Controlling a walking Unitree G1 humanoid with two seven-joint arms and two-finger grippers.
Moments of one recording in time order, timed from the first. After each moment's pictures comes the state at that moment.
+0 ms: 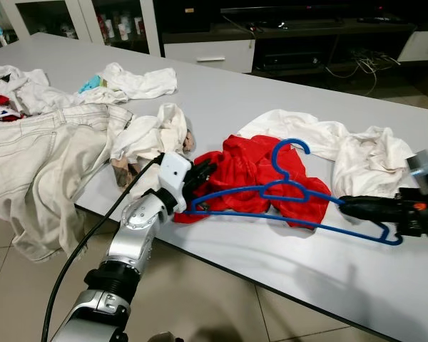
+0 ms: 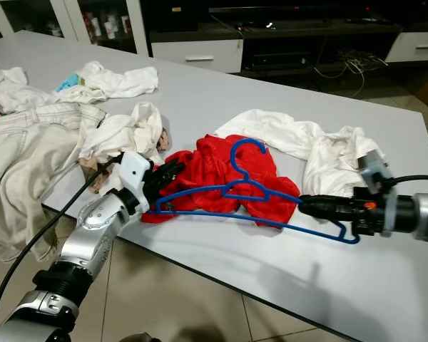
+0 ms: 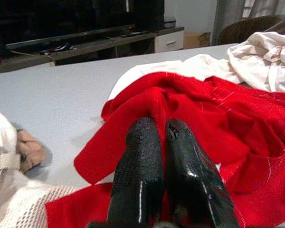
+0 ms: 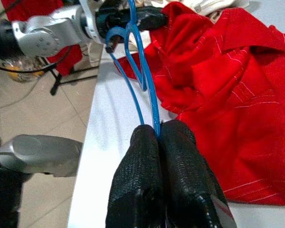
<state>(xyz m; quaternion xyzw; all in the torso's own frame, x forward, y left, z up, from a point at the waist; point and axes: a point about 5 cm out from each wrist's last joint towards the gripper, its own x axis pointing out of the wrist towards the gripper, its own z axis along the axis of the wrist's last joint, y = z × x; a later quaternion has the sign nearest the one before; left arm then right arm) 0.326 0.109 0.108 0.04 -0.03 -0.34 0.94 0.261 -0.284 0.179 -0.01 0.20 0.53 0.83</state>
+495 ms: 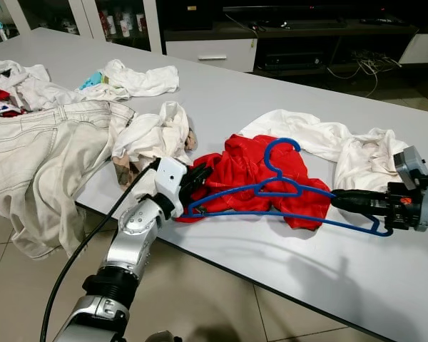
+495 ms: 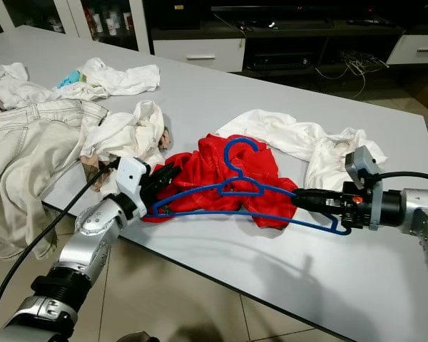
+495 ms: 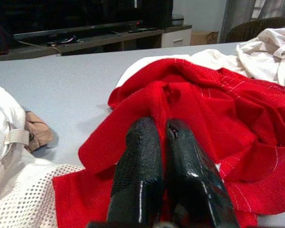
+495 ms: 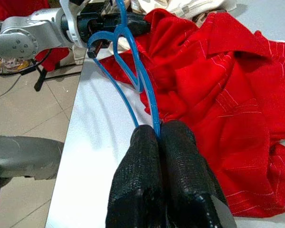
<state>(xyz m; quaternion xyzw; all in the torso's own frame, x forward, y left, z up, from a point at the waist) 0.322 0.111 0.101 0.04 -0.02 -0.33 0.94 0.267 -0.281 0.178 -0.03 0.19 0.52 0.83</state>
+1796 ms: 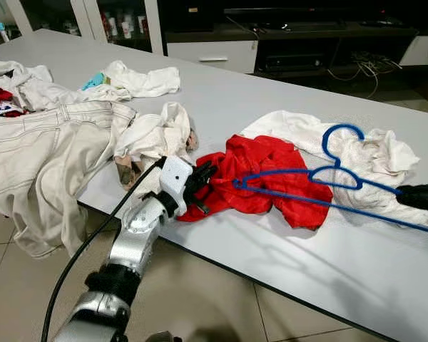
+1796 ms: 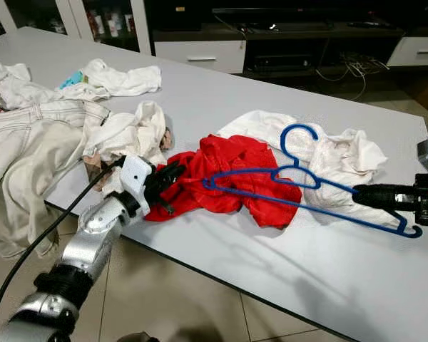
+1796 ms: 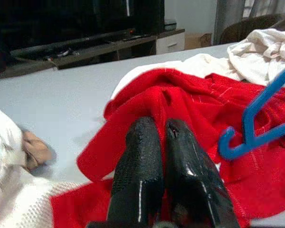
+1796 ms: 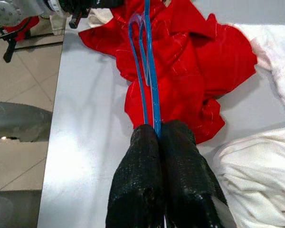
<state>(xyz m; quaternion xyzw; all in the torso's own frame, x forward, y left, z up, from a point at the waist) 0.328 0.111 0.113 0.08 -0.05 -0.34 0.94 0.245 -0.346 0.227 -0.09 0.23 0.47 0.85</state>
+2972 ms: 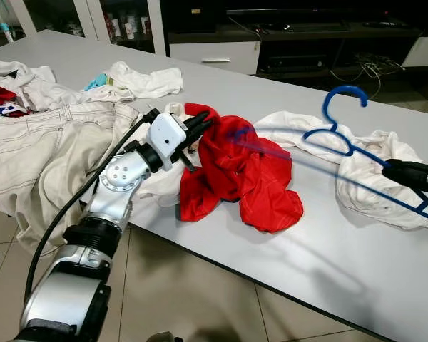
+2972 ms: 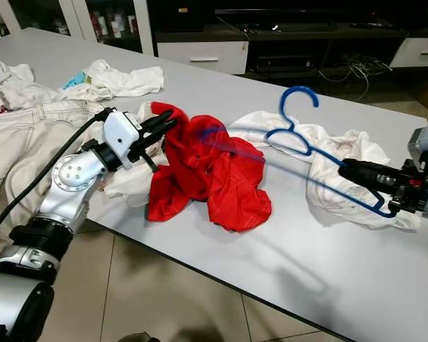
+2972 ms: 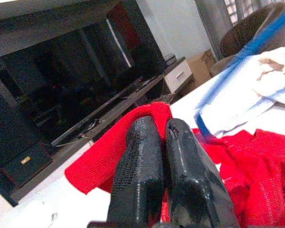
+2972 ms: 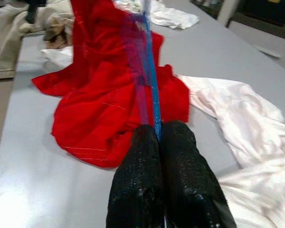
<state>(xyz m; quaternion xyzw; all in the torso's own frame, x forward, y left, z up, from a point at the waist) 0.355 0.134 0.186 0.23 -0.19 -0.36 0.88 0.248 -0.322 0.230 -0.10 0.12 0.38 0.91</state>
